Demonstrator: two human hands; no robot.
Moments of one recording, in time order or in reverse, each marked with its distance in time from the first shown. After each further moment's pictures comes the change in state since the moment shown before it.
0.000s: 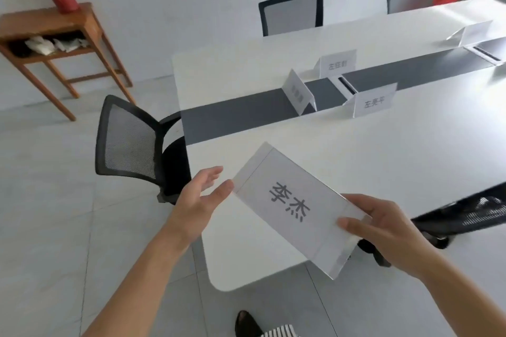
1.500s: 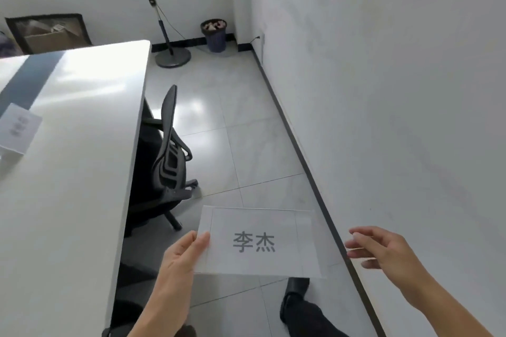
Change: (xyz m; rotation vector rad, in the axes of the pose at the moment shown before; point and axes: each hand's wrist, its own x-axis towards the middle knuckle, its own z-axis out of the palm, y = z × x) left_hand 0.038 0.257 0.976 0.074 -1.208 -0.113; right_hand -0.392 0.326 -0.639 0.593 1.585 0.547
